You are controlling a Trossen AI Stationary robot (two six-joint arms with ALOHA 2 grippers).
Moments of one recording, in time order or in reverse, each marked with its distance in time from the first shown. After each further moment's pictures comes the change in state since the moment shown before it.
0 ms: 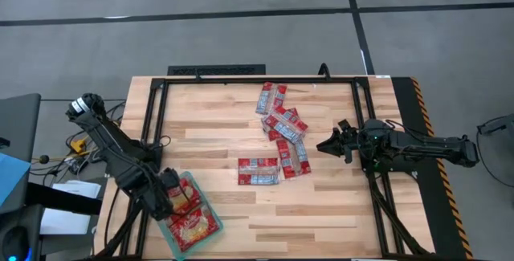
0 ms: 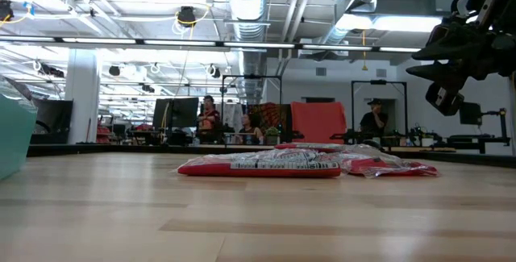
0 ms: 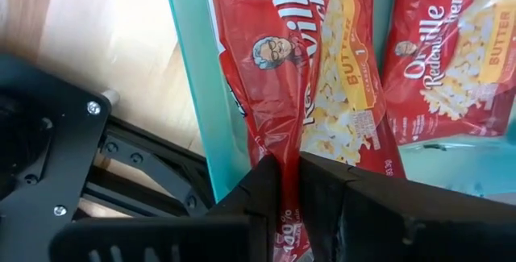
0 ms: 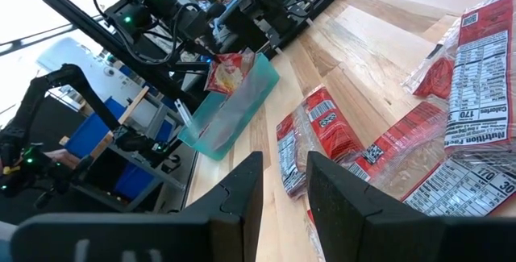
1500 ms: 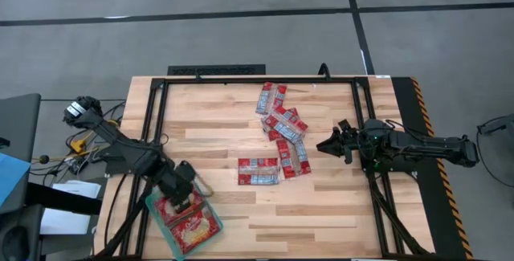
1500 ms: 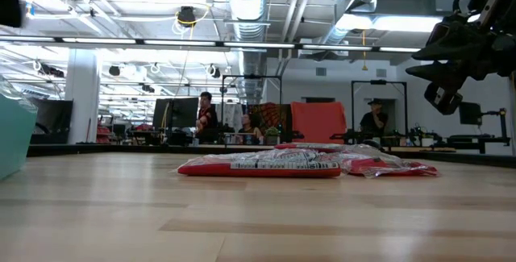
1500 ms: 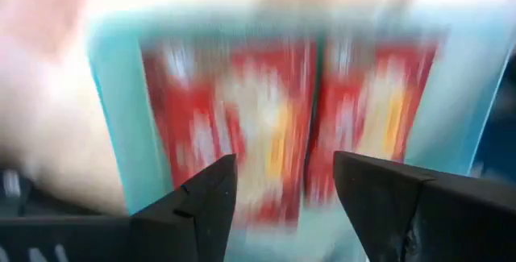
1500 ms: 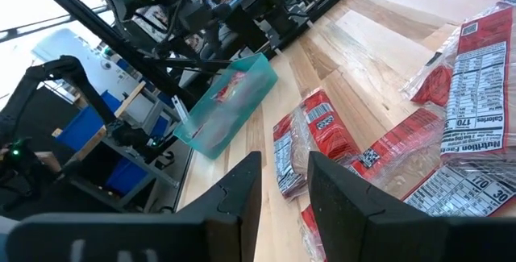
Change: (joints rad) left arm 0.276 0.000 0.004 0.179 0.017 0.135; right arm 0.000 0.000 0.000 0.000 0.001 -0.047
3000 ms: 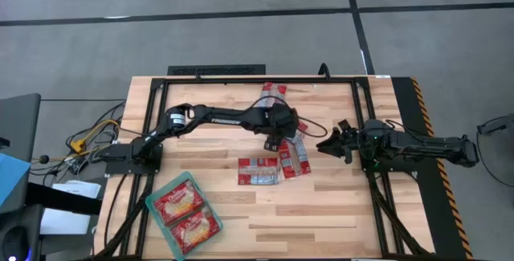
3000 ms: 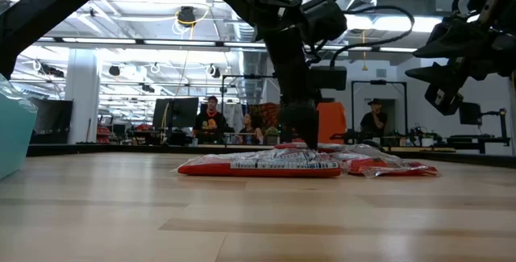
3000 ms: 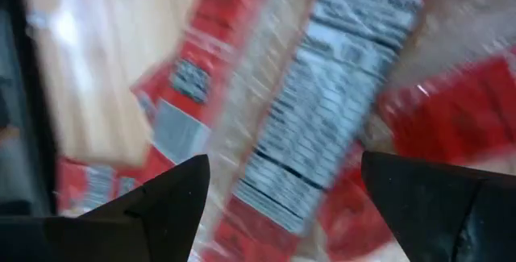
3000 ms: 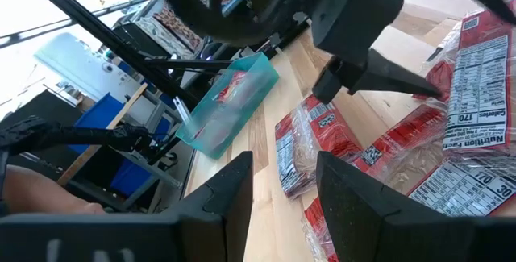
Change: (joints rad) left arm 0.712 1.073 0.918 0.428 -0.387 1.814; right arm 0.000 0.000 0.001 -0.004 -0.004 0.024
